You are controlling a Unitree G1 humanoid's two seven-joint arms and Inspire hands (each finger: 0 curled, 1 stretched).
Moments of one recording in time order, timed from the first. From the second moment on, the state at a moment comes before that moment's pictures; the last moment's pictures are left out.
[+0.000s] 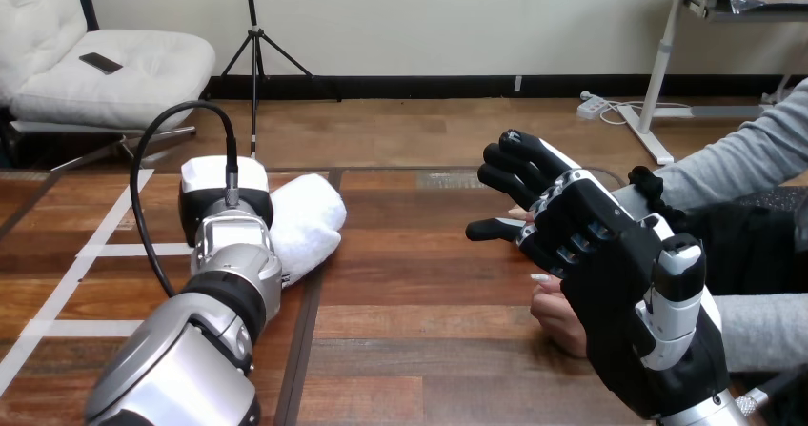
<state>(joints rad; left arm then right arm) -1.00 0.18 -0.66 1.37 0.81 0.40 0.00 0.29 -0.16 0.02 -0.31 0.39 -0.30 0.52</state>
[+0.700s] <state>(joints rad) -0.98 0.18 -0.64 1.37 0.78 0.32 0.08 0.28 -0.16 0.02 -0.31 0.39 -0.30 0.51</state>
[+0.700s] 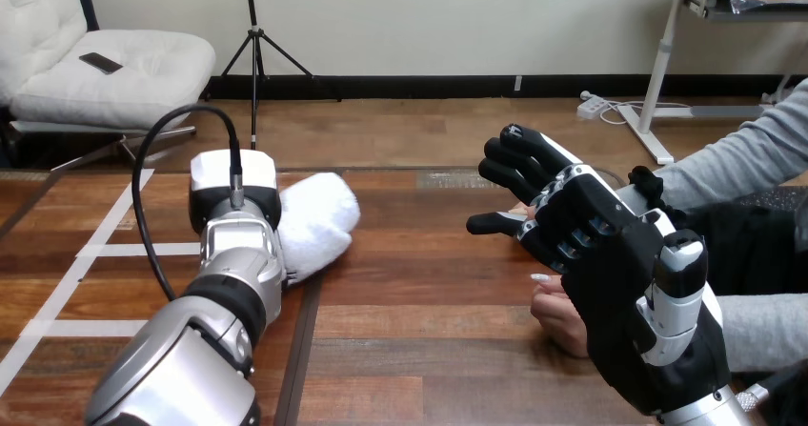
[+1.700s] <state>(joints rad) -0.85 0.21 -0.43 1.27 0.56 0.11 0.30 0.28 -0.16 0.02 -0.31 0.38 -0.30 0.49</state>
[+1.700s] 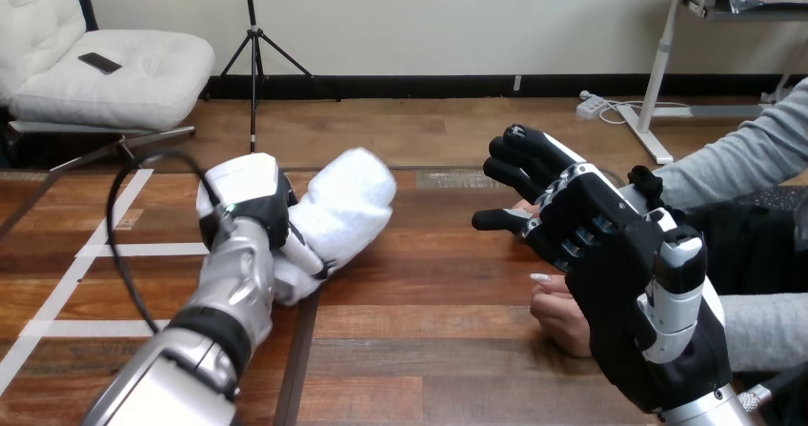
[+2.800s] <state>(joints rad) -0.43 0.24 -0.23 0.76 0.44 0.01 0.35 0.29 -0.16 0.02 -0.27 0.35 -0.28 0.50</state>
